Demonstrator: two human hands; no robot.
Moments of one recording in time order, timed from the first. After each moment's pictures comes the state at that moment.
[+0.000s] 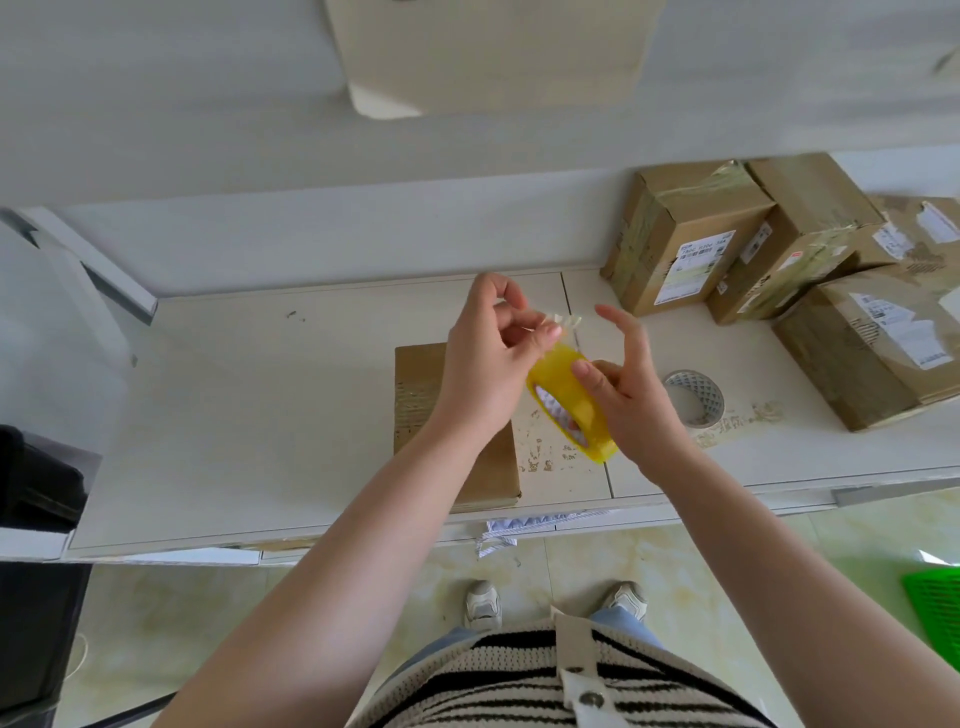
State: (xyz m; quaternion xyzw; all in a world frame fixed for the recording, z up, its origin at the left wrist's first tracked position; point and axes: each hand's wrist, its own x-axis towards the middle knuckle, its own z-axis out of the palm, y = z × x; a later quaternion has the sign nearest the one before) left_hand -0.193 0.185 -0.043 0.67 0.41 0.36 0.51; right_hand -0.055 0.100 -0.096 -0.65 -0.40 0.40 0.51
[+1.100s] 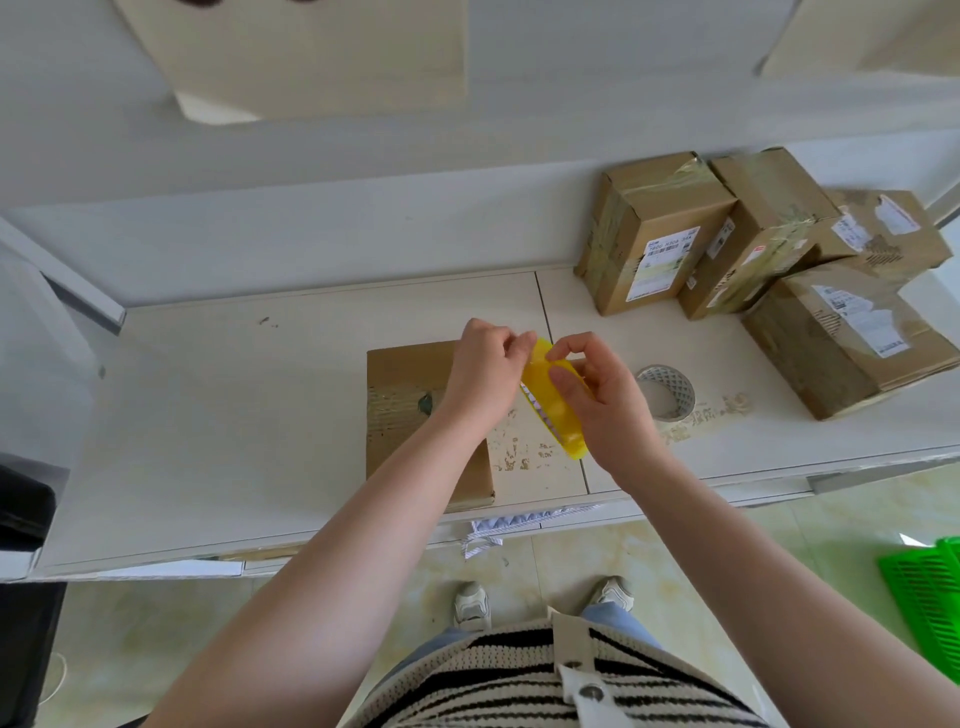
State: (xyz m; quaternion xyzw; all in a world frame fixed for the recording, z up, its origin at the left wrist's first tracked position) left_hand -0.158 0.191 -0.079 0.74 0.49 0.18 0.43; right_hand -0.055 0.090 -0.095 -0.70 -0.40 0.33 0.49
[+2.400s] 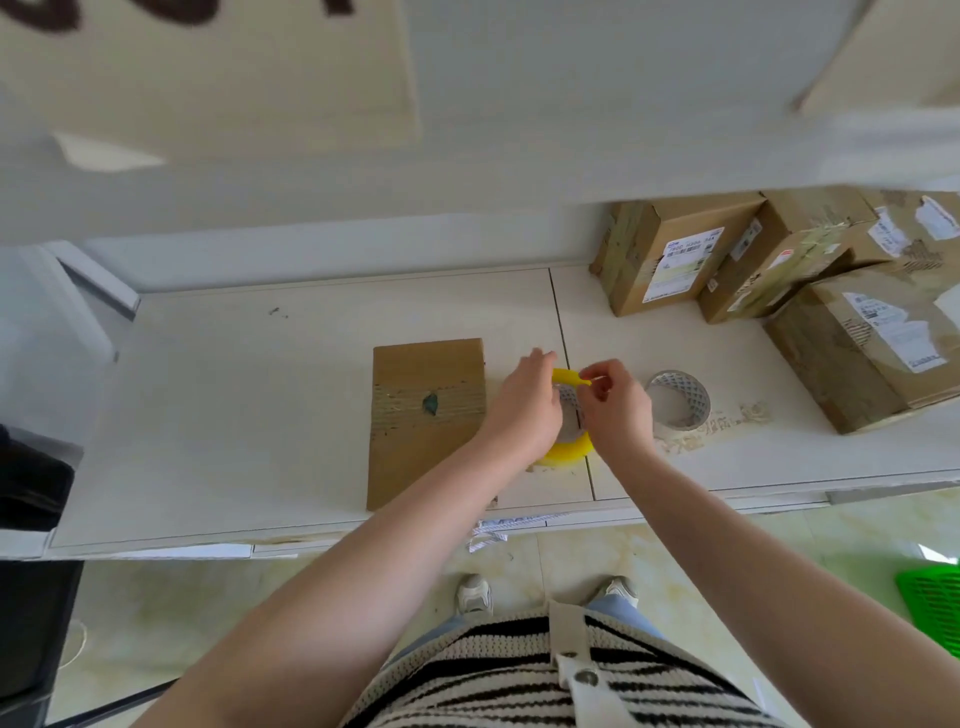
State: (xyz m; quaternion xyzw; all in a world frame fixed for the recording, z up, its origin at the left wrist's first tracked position) left_hand -0.139 0.173 -0.115 0.81 0.45 0.04 0.39; right_hand -0.029 0.113 -0.149 -0.84 -0.30 0.26 0.37
